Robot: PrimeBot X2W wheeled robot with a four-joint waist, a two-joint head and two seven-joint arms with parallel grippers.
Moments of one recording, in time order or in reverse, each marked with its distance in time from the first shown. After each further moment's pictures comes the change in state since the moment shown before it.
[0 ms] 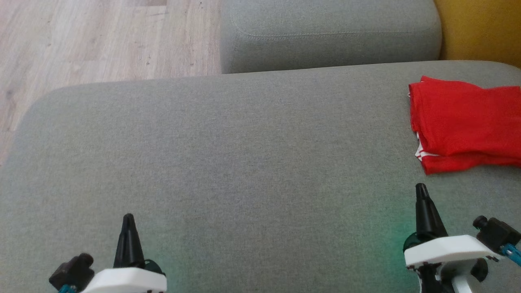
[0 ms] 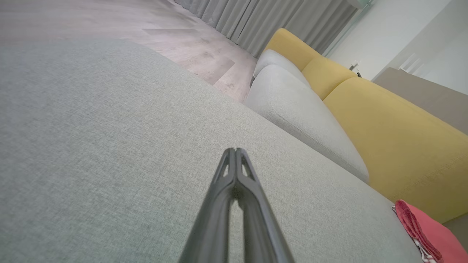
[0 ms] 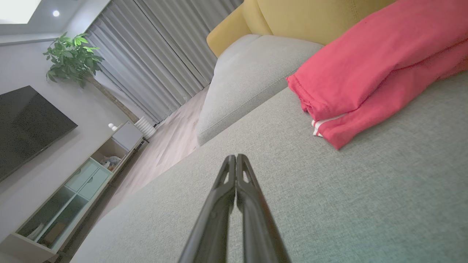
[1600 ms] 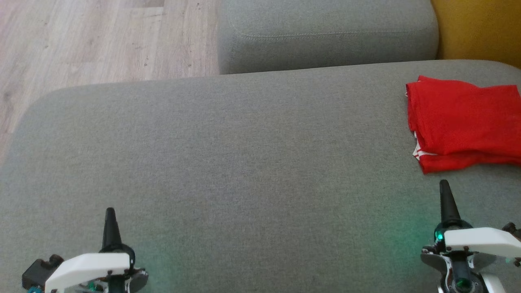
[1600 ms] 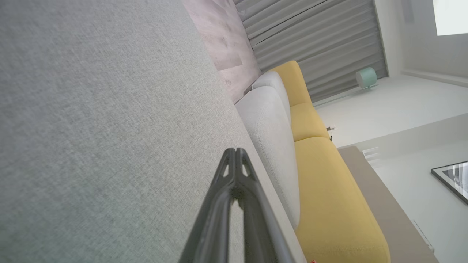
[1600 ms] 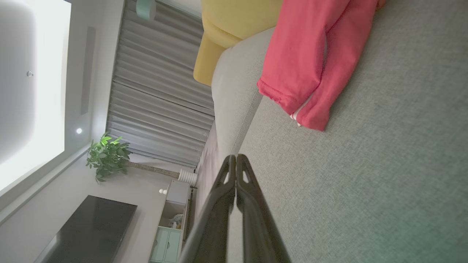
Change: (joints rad) left arm -0.066 0.002 0.090 0.018 -0.570 -0.058 0.139; right arm -0.027 -0.004 -0.086 -0.010 0.584 0.000 0.134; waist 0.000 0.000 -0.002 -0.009
